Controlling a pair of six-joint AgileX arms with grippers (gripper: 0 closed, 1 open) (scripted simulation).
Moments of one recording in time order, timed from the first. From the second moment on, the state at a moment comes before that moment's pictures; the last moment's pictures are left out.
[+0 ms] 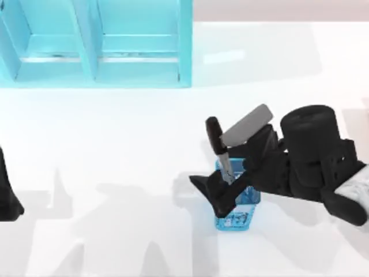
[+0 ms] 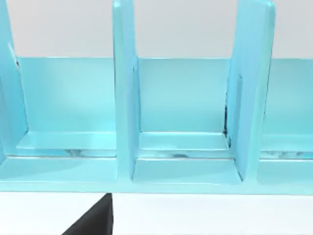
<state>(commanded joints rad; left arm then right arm) 0.00 0.00 0.00 0.00 0.00 0.00 0.62 1.70 0.63 0.48 -0.27 0.06</state>
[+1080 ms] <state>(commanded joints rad) 0.00 0.00 0.00 0.00 0.00 0.00 0.09 1.19 0.89 -0.46 -0.70 -0.32</state>
